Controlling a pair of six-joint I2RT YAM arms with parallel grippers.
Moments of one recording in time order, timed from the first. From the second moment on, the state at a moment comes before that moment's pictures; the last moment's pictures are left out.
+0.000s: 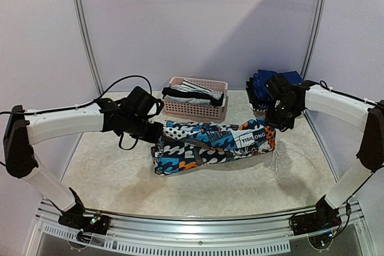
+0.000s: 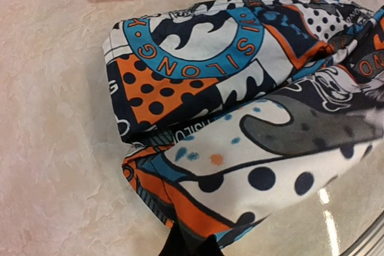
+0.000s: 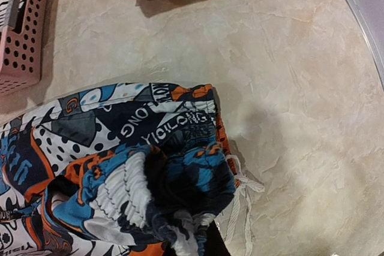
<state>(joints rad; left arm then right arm) -0.76 1.52 1.10 -0.53 -0.14 -0.37 0.47 1.59 1.27 -0.85 0.29 0.78</state>
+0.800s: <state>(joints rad) -0.63 1.80 1.21 -0.47 -0.24 -0.35 0.28 1.79 1.42 -0.70 0.18 0.71</state>
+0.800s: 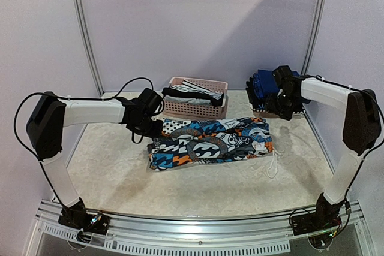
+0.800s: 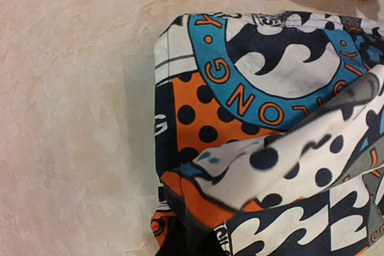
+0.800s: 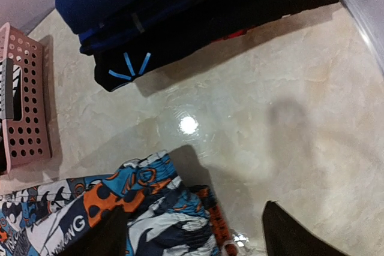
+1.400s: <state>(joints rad) -0.73 1.52 1.03 -0.34 -0.53 -0.34 0.38 1.29 0.93 -0.34 0.07 0.55</state>
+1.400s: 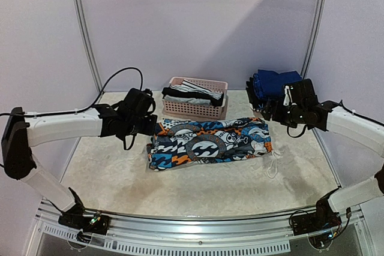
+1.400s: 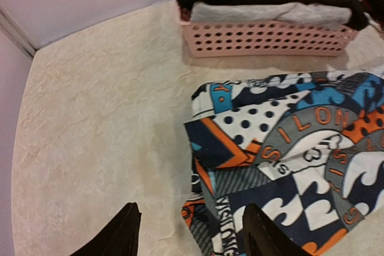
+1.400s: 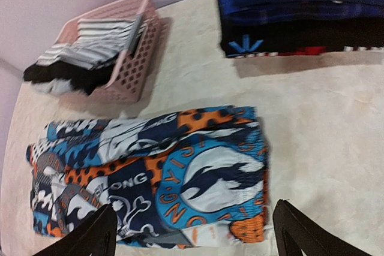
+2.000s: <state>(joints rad) -0.88 1.60 0.92 -0.02 -0.18 -0.24 0.53 1.50 0.87 -0.19 -0.24 0.47</state>
